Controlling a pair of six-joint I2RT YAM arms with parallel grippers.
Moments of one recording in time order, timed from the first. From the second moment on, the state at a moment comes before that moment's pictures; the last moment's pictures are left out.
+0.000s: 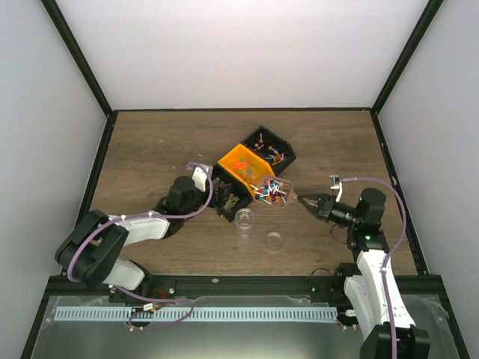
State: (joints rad) left arm -0.58 1.44 0.46 0.60 0.09 -0.34; right arm -0.10 0.64 0.30 0.06 -1.14 0.93
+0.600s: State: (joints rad) left arm -0.58 1.47 0.48 0.60 0.08 -0.34; right arm -0.06 0.66 0.40 -0.12 -1.11 0.82
